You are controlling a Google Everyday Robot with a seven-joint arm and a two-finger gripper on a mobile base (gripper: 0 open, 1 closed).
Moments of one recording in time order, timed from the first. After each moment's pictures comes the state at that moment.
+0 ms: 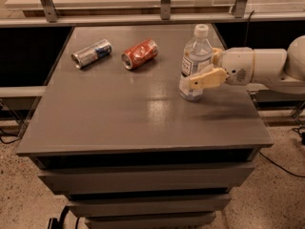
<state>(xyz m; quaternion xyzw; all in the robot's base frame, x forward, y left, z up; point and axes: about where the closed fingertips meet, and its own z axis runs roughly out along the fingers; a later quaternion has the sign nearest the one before) 0.581 -0.104 0.914 -0.45 0.61 0.41 0.51</state>
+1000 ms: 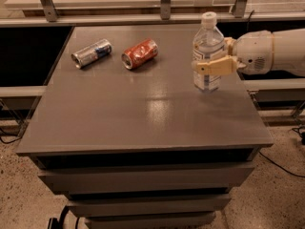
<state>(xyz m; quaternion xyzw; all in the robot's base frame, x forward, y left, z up) 0.569 -0.124 0.945 -0.50 0.62 0.34 0.50</state>
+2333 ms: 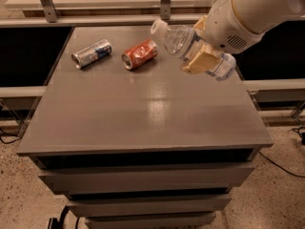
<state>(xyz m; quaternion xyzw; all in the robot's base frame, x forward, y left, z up) 0.521 -0.088 0.979 -0.64 0.69 0.02 0.33</state>
